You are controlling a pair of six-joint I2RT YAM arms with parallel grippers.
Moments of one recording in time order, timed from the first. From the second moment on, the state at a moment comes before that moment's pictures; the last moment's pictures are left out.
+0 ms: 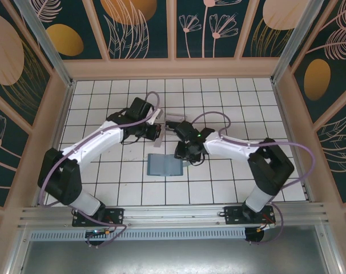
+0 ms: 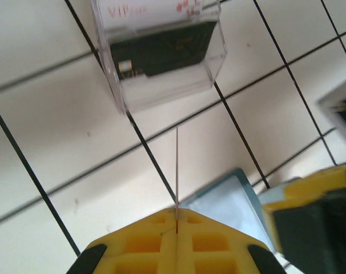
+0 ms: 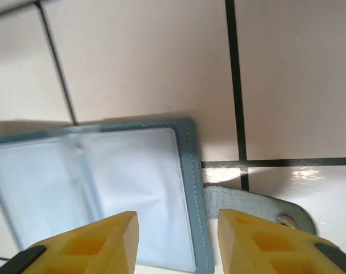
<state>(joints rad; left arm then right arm) -0.57 1.58 1.22 -0.63 0.20 -0.18 0.82 1.63 1.06 -0.62 -0.07 0.96</state>
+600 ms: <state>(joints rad) -0.59 1.95 1.78 -0.89 0.09 0.64 0.64 1.39 0.94 -0.70 -0.04 0.91</state>
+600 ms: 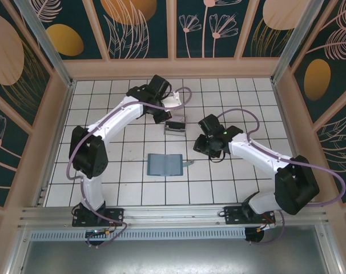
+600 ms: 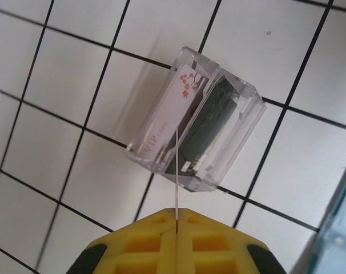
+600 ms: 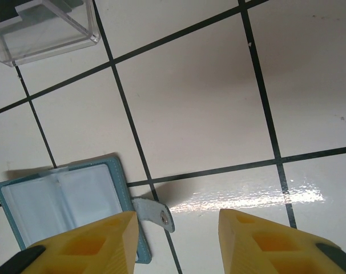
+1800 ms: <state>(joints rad) -0.68 2.25 2.10 -1.02 -0.01 1.02 0.61 1.31 0.84 -0.70 -0.05 0.92</state>
